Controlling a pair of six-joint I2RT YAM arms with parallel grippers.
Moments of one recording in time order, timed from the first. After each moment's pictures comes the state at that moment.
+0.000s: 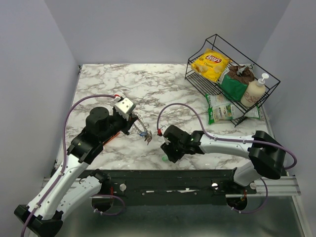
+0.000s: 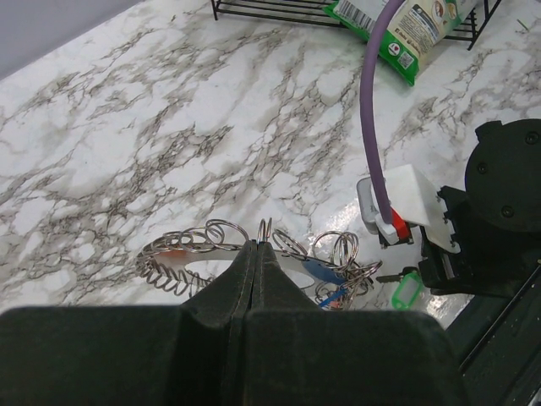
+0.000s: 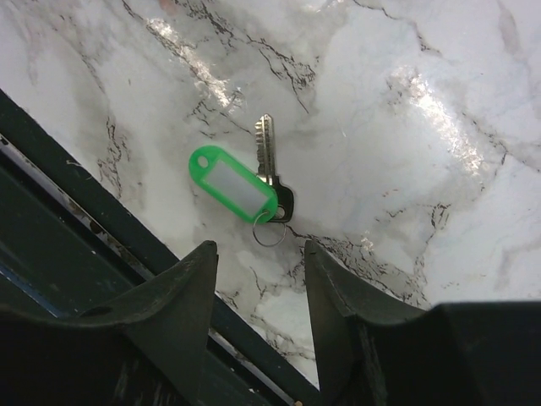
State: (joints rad) left arm -0.54 0.72 0.84 -0.40 0.21 0.07; right arm 1.07 1.52 0.86 -0.42 0.00 0.23
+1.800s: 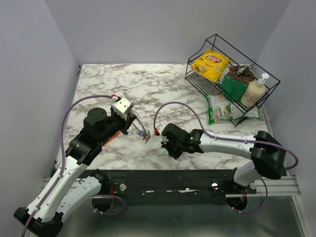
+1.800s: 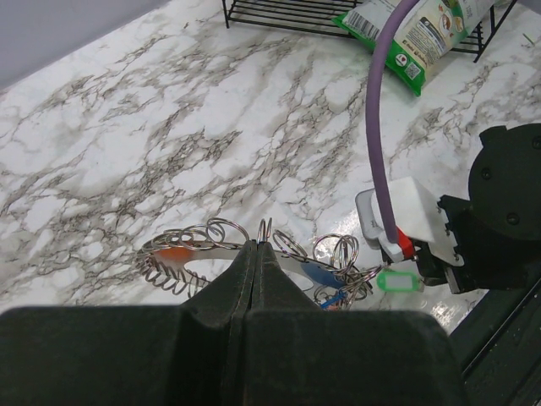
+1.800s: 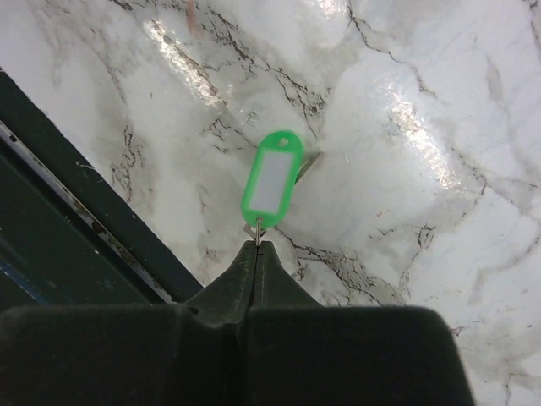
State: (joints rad) left arm -0.52 0.70 0.84 -0.40 0.19 0.06; right arm 1.09 1.53 0.92 -0.45 0.01 0.15
